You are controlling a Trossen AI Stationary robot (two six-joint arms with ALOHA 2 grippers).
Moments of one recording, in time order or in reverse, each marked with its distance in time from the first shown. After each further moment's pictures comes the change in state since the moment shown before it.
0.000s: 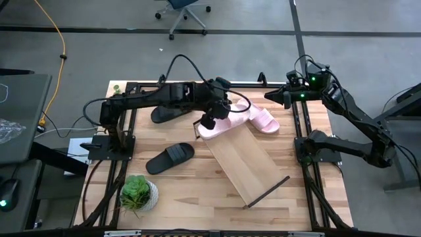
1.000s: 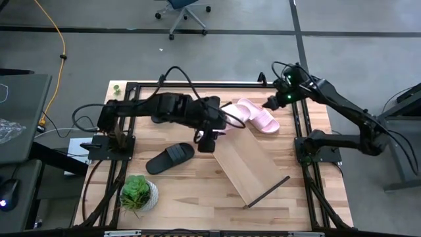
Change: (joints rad) left arm -0.182 0.000 0.151 -0.217 0.117 -0.711; right arm -0.063 0.229 0.001 -0.344 0.098 -0.177
